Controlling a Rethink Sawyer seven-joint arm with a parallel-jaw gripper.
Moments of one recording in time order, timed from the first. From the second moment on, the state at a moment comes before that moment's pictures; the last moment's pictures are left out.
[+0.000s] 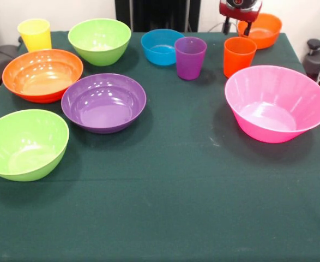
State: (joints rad) arm -0.18 -0.49 0.49 2.08 -0.97 0.44 0.11
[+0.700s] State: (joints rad) arm -0.17 -0.47 0.43 2.08 -0.97 0.44 0.11
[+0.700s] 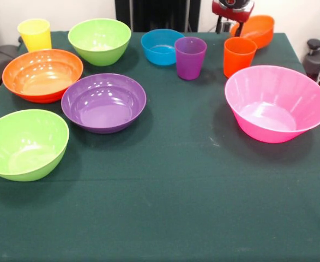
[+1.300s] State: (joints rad) arm -0.17 -0.45 0.39 2.08 -0.97 0.44 0.11
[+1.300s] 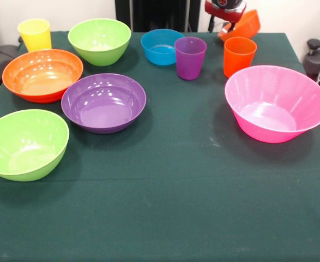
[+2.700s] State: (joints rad) arm -0.18 -0.46 0.37 2.09 -0.97 0.44 0.11
